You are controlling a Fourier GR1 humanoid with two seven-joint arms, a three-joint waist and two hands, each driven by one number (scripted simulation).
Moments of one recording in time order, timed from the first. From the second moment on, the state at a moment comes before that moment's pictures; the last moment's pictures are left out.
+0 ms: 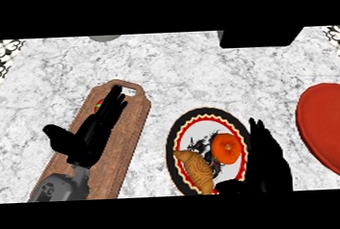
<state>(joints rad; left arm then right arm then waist) -0.17 0.29 -0.36 -1.53 0.42 0.15 0.06 0.05 -0.04 0.53 -1.94 1.15 0.05 1.15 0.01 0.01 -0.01</state>
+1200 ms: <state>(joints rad) -0.15 0.26 -0.34 -1.52 0.40 0.11 0.05 -0.16 -0.02 0.45 -1.66 0.98 0.16 1.24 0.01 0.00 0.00</state>
